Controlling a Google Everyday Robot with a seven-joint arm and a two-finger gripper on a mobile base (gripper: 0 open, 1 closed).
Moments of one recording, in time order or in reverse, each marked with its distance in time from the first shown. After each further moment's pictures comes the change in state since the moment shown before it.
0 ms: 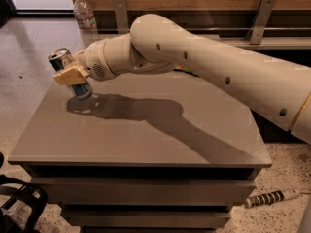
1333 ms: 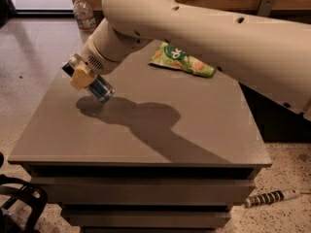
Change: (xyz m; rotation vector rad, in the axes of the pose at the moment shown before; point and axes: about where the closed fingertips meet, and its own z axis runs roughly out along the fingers) arm 0.030 -0.002 -0.036 0.124 0.455 0.036
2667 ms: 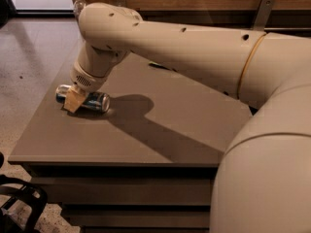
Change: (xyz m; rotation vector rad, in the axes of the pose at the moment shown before) arm 0.025 0.026 0.078 -0.154 0.168 -0.011
